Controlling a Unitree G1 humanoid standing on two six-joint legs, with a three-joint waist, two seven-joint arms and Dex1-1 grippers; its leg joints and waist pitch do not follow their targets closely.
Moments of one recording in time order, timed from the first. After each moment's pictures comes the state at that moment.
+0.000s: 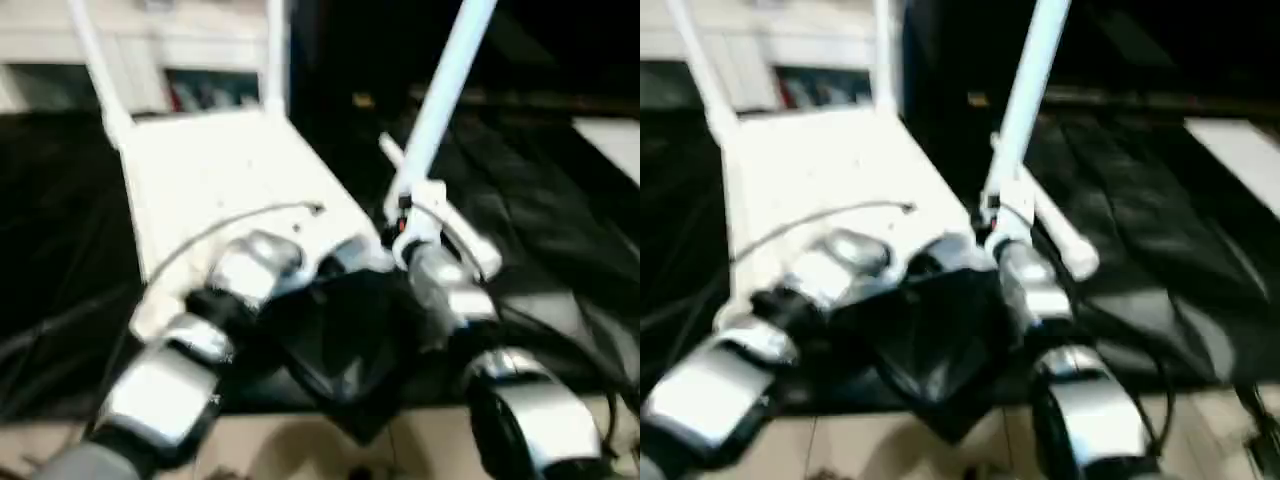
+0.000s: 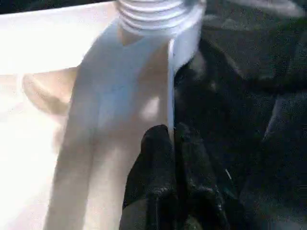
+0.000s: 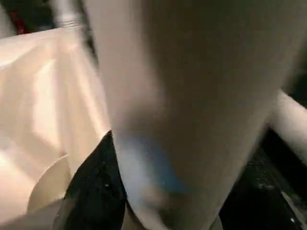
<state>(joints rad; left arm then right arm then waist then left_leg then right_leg) -0.87 0.09 -0.35 0.89 0.13 0.37 -0.67 -0.81 0.01 -0.08 1.06 0.19 -0.03 0.00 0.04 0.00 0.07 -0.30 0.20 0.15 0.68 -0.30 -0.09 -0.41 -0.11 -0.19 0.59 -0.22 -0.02</state>
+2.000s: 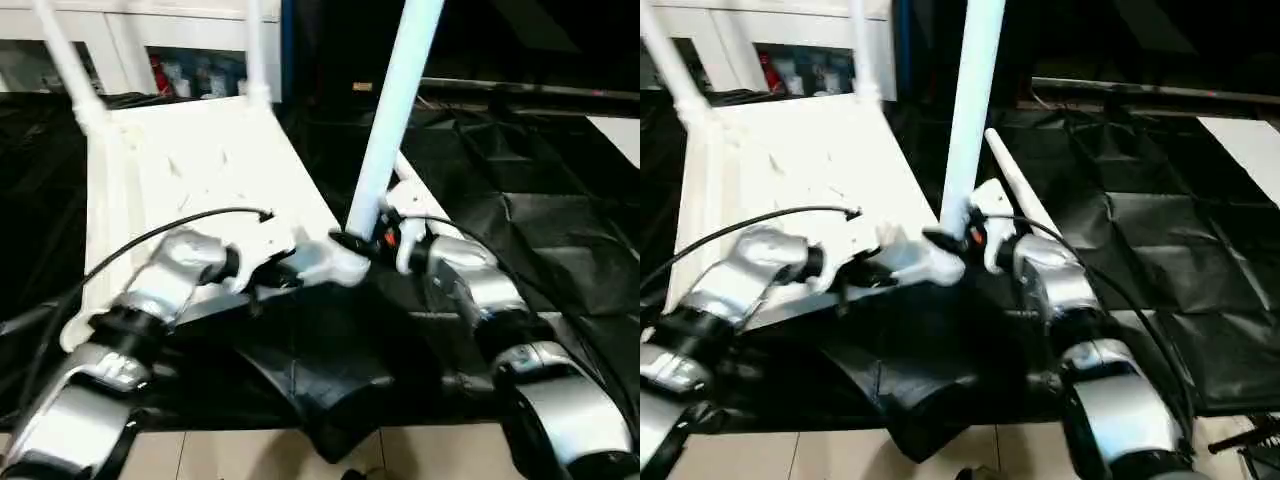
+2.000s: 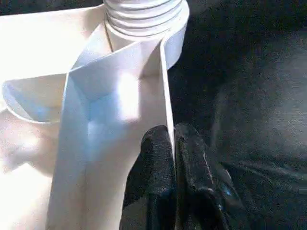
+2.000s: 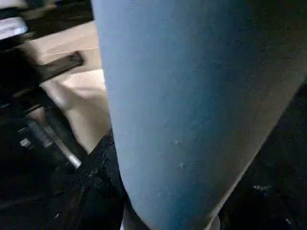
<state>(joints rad) -0.66 0.45 -0.34 0.56 0.04 0.20 -1.17 -0.70 -0.18 0.08 0.89 0.14 -0.05 0.99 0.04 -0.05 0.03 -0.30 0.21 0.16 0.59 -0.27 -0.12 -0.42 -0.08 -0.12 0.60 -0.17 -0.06</state>
